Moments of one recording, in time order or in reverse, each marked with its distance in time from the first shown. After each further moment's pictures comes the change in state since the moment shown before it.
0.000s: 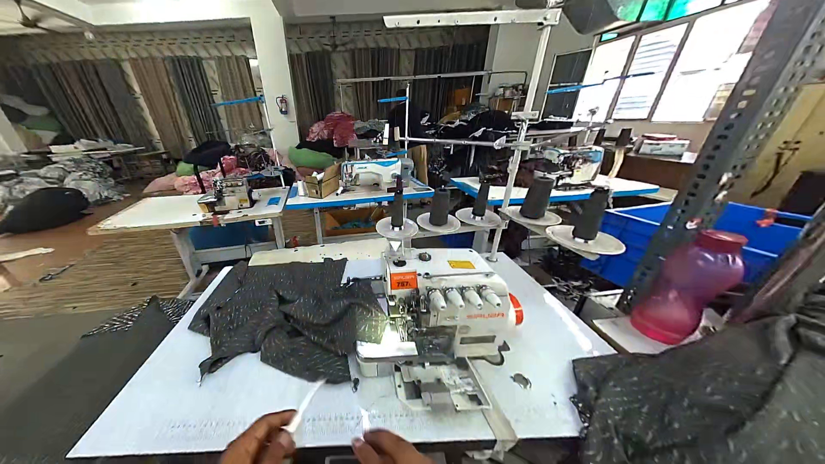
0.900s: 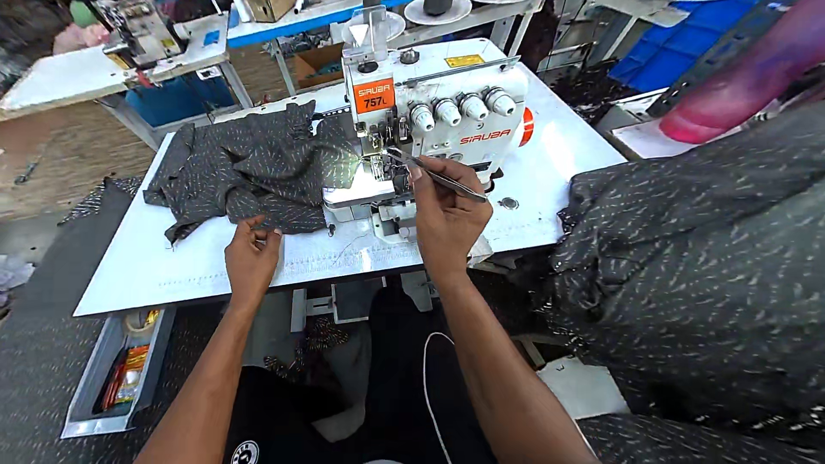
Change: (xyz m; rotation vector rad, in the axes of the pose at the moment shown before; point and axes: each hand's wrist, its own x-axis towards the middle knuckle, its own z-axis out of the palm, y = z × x) left_hand 0.105 -0.073 0.042 0.390 0.366 0.022; right_hand 0.070 0.102 -0.007 0.482 0.916 0.198
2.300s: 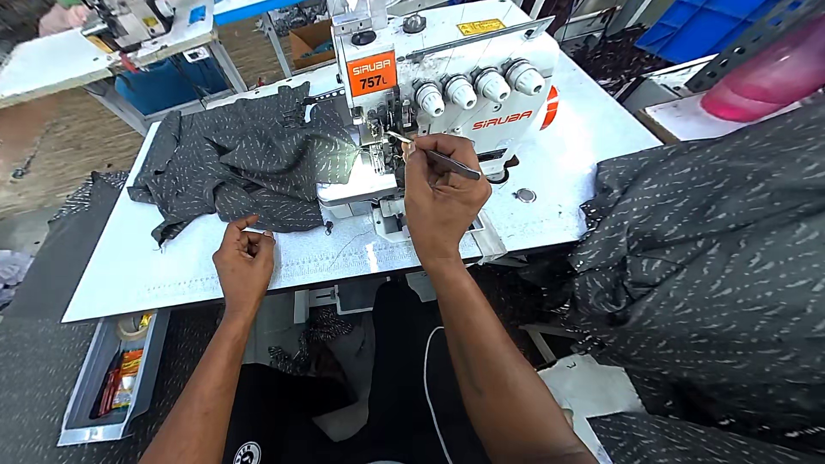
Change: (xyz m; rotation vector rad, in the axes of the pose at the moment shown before) left_hand -0.006 -0.010 0.007 -0.024 0.084 0.168; right_hand 0.012 0.019 0.021 -0.212 0.032 -0.060
